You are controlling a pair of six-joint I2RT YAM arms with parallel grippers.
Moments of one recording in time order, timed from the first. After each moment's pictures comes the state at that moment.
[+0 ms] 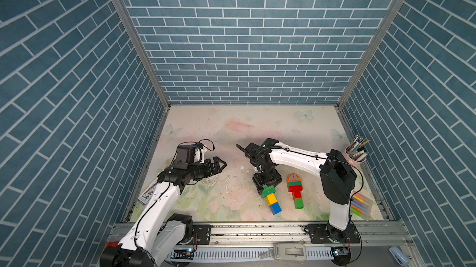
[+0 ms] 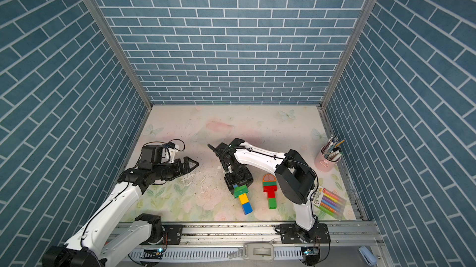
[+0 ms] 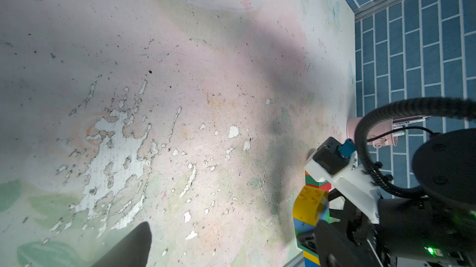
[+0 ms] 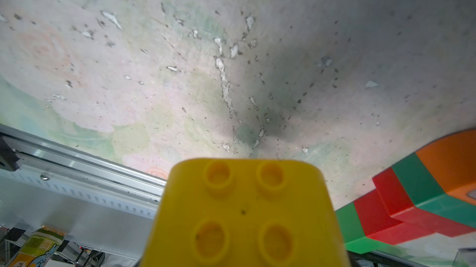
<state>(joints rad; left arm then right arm) -0.16 0.92 0.64 -0.60 0.51 -0.51 0.99 1.94 1.49 -1.31 -0.24 0.45</state>
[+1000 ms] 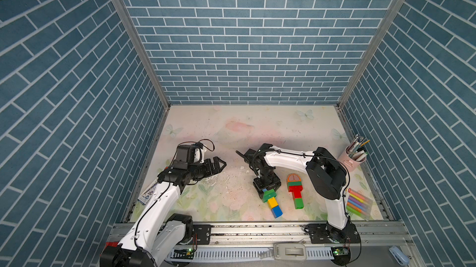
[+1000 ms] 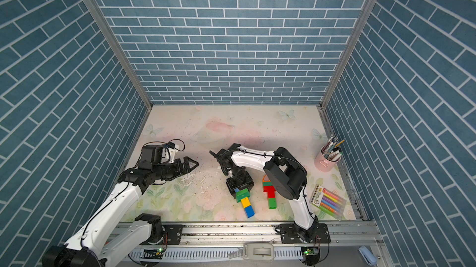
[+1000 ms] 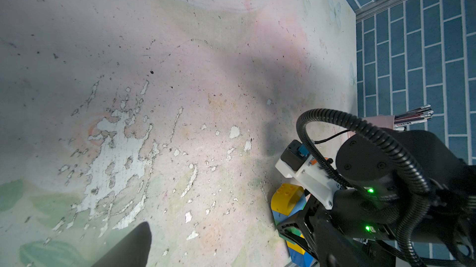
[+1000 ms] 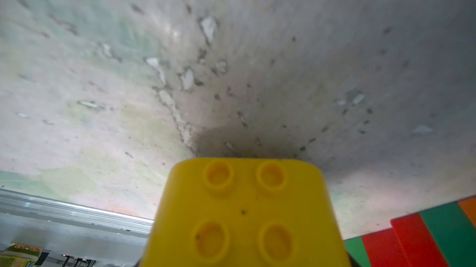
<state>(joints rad) -0.16 0.92 0.64 -0.60 0.51 -0.51 0.99 2.02 1.42 -1.24 -0.24 0.44</state>
